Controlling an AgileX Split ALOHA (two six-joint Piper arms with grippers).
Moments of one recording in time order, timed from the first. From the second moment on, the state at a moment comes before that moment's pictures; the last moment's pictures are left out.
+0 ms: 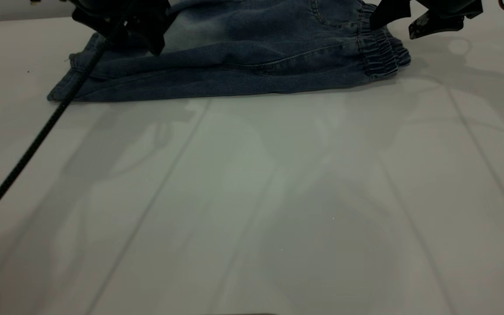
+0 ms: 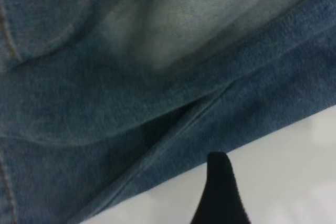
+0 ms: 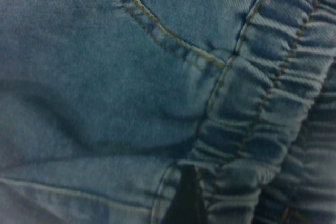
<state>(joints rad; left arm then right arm) -0.29 2.13 -1.46 -0.03 0.47 0.14 -0.02 2.37 -1.57 1.14 0.51 -0.98</state>
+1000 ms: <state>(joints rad) -0.31 2.33 -1.46 -0.08 0.20 0.14 0.02 2.45 -1.60 1.32 0.71 -1.13</state>
